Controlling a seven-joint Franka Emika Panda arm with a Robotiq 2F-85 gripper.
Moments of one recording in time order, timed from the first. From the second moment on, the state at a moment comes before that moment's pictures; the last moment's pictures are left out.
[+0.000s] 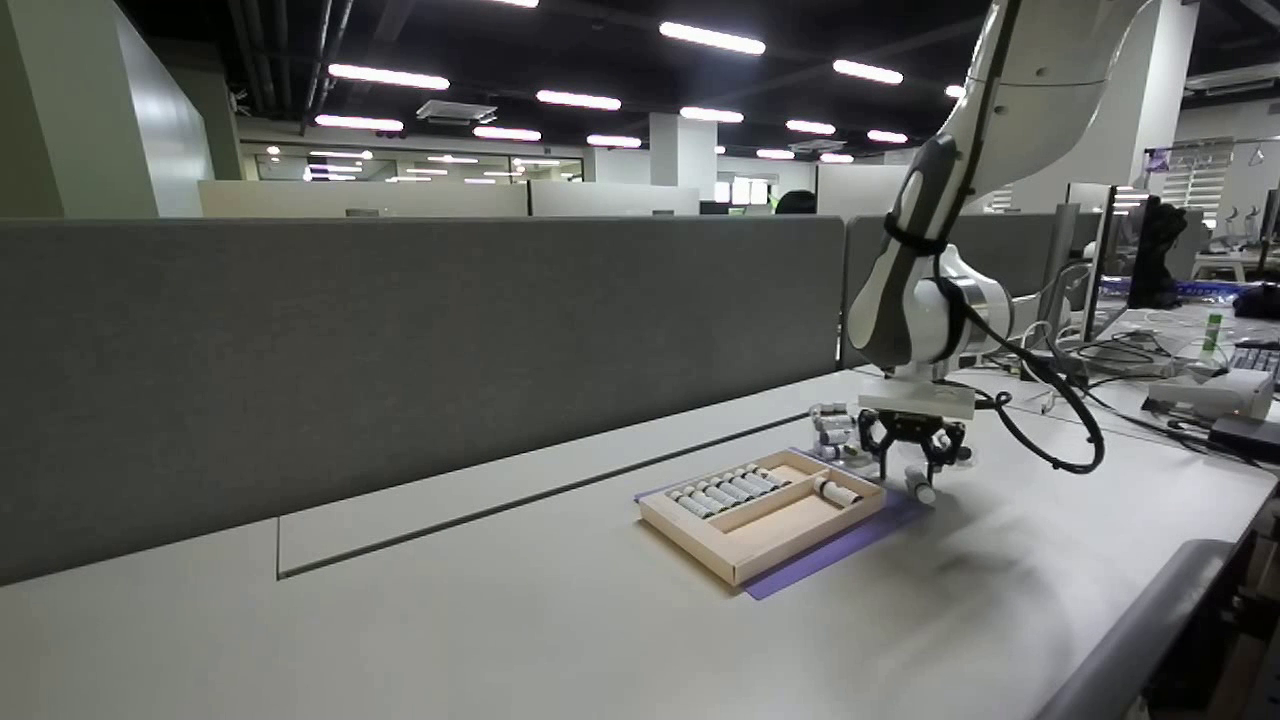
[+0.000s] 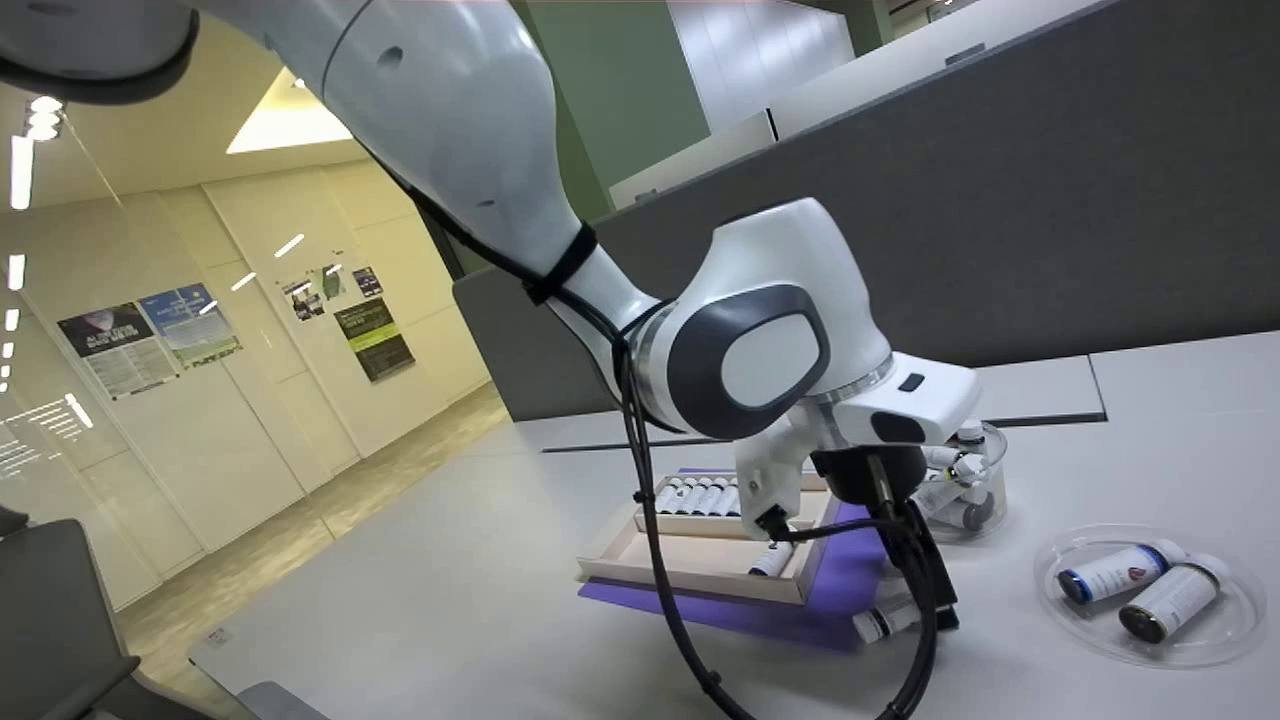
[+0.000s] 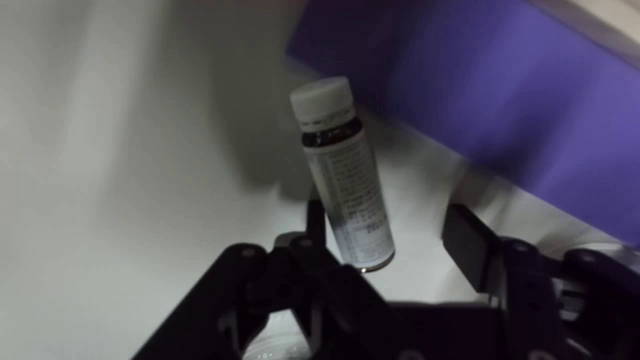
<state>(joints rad) -0.11 0.75 -0.23 -2.05 0.28 2.85 0.58</state>
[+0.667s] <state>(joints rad) -0.11 0.75 -0.25 -1.99 0.29 2.67 0.58</state>
